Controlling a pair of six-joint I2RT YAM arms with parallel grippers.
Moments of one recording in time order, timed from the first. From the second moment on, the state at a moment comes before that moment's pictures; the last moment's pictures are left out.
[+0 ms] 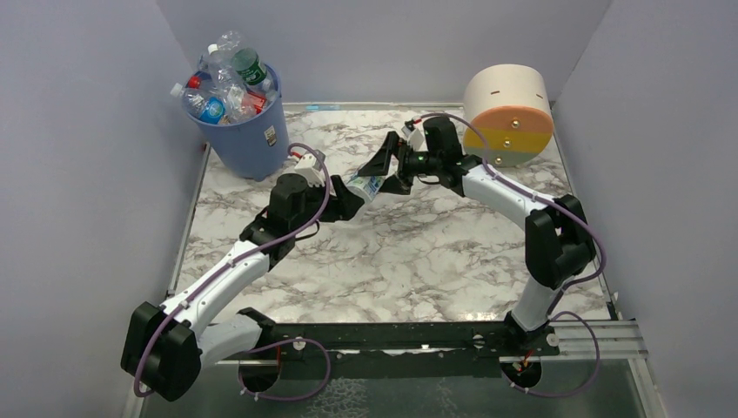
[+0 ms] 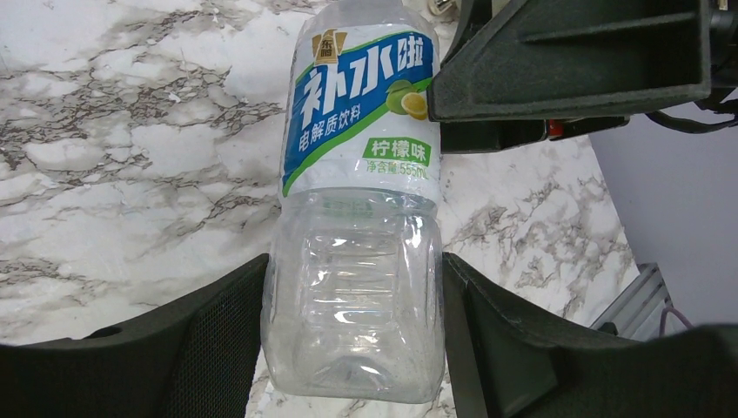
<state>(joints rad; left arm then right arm) -0.51 1.07 0.69 0.00 0.17 -0.56 0.50 1.76 1.29 -0.04 -0.70 0.96</state>
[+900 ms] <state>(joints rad) -0.55 1.06 0.69 0.01 0.17 -0.51 0.50 1.79 1.29 -0.04 -0.70 0.96</state>
